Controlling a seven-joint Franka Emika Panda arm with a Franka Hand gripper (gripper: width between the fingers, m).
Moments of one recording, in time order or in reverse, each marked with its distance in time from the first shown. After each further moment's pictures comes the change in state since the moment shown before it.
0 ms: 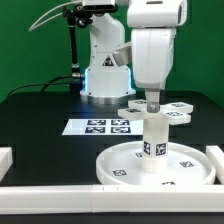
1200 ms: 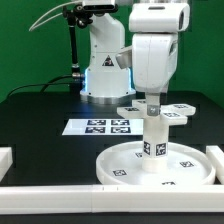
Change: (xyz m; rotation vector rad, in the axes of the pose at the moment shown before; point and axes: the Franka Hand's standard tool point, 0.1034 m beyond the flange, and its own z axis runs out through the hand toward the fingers) arm 0.006 -0.004 0.003 0.005 -0.003 0.148
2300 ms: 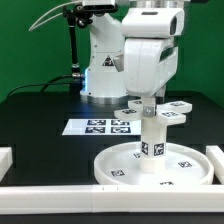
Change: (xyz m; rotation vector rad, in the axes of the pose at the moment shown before) arm -0.007 -0.001 0.006 0.011 -0.007 0.050
